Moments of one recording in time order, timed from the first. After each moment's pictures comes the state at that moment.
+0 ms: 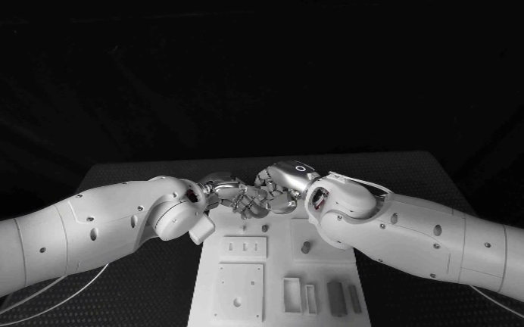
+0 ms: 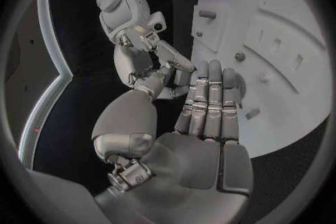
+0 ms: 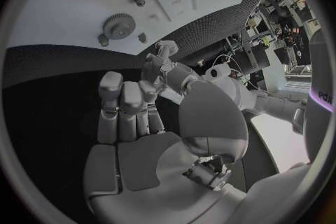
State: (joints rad) left arm 1.38 -0.66 -0.20 1.33 -0.37 -0.05 -0.05; left_hand 0.86 -0.04 0.45 -0.18 0.05 0.90 0.14 0.36 0.39 1.26 0.08 0.13 0.14 0.99 0.05 0.64 0.55 0.05 0.78 -0.05 0.56 1.29; right arm 1.24 -0.57 -0.03 1.43 -1.64 -0.33 -0.18; right_hand 1.07 -0.12 0.74 -0.26 0.05 0.93 0.08 0.42 0.50 1.13 -0.03 1.13 1.17 1.31 -0.13 1.21 1.11 0.23 1.22 -0.04 1.04 1.31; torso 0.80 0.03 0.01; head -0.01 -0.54
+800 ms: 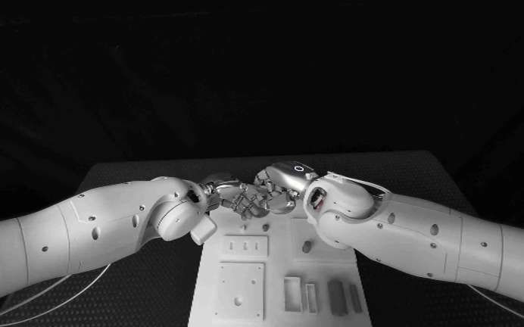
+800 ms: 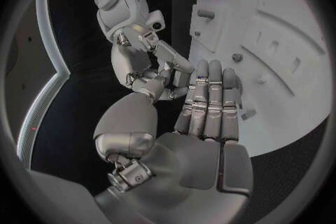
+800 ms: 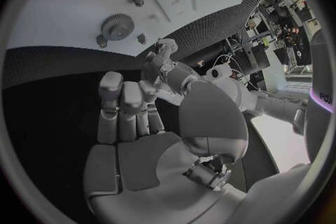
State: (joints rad) left arm 1.37 -0.66 -0.21 1.34 -0.35 -0.07 -0.07; left_hand 0.81 0.01 0.44 -0.16 0.05 0.93 0.13 0.37 0.39 1.28 0.07 0.13 0.15 0.99 0.05 0.64 0.55 0.05 0.78 -0.04 0.56 1.29; right arm 1.24 -0.56 -0.04 1.42 -1.64 -0.32 -0.18; right_hand 1.07 -0.12 0.74 -0.26 0.05 0.93 0.08 0.42 0.49 1.13 -0.03 1.13 1.17 1.31 -0.13 1.21 1.11 0.23 1.22 -0.04 1.04 1.31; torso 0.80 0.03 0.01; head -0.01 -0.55
